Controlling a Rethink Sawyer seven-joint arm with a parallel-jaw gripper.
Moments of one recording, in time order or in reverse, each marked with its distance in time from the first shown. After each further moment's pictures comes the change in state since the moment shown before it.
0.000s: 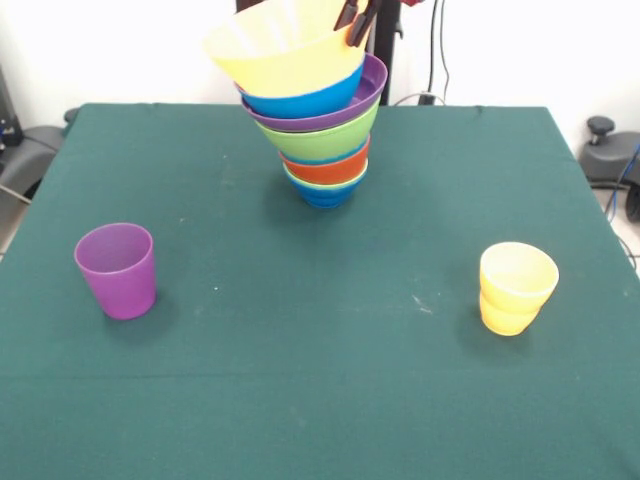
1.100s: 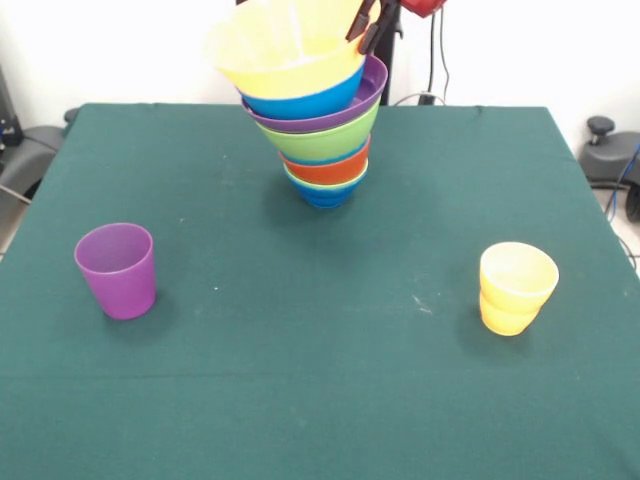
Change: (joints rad) arm 0.028 0.026 -0.001 0.000 0.000 0.000 0.000
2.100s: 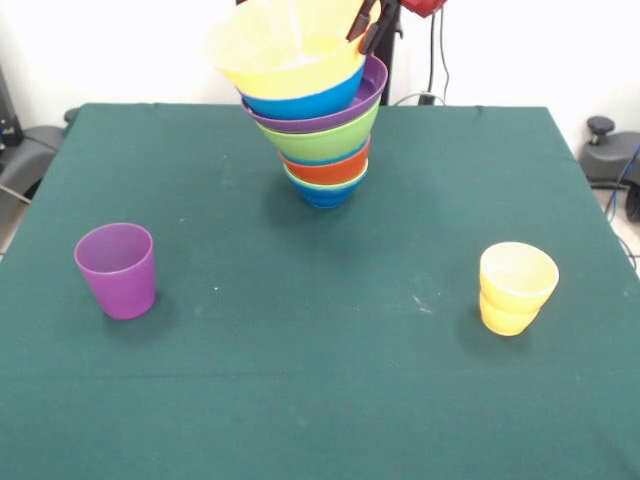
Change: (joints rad) arm 0.001 0.000 0.000 0.000 0.000 0.000 0.000
